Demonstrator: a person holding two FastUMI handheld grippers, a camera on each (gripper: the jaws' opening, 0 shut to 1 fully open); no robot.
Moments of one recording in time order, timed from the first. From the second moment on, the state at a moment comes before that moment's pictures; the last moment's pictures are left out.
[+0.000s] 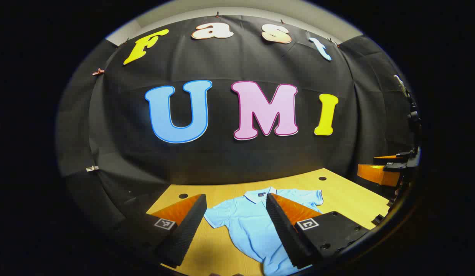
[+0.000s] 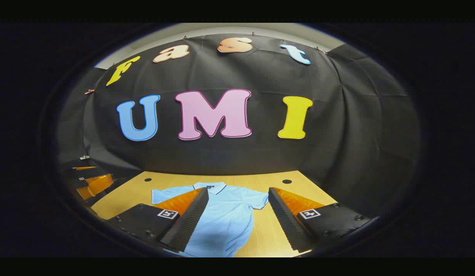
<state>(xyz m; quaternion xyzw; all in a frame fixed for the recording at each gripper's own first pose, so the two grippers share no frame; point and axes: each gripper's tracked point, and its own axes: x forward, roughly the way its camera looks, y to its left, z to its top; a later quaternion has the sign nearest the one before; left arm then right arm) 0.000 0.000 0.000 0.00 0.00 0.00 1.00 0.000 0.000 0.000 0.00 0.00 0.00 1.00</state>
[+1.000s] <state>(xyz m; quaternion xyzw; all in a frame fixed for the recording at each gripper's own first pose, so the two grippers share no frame) 0.000 0.009 -0.021 -0.03 0.03 0.01 1.00 0.003 0.009 -0.018 0.01 0.03 0.02 1.00</state>
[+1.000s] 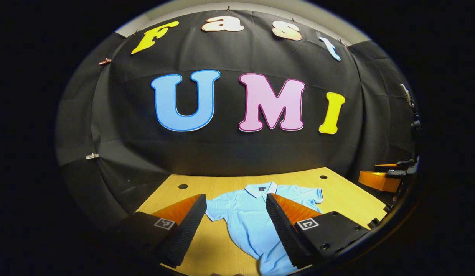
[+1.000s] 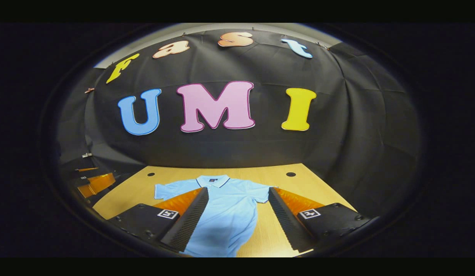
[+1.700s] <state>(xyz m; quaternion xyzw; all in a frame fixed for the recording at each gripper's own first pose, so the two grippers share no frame) 0.018 0.003 -0.018 -0.02 0.04 0.03 1.00 0.061 -0.014 -0.020 0.01 0.04 0.04 1.00</state>
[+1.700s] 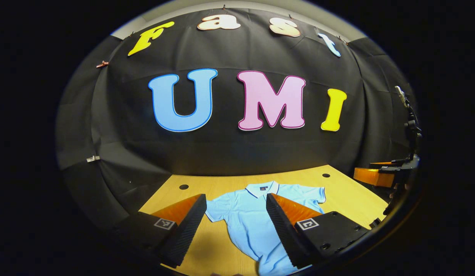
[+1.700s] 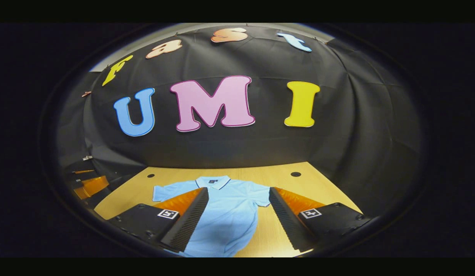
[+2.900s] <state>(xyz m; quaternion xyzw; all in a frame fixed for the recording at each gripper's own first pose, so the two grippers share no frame) 0.046 0.004 -0.054 -0.10 0.12 0.16 0.97 0.323 -0.134 -0.200 -0.01 0.24 0.00 0.97</state>
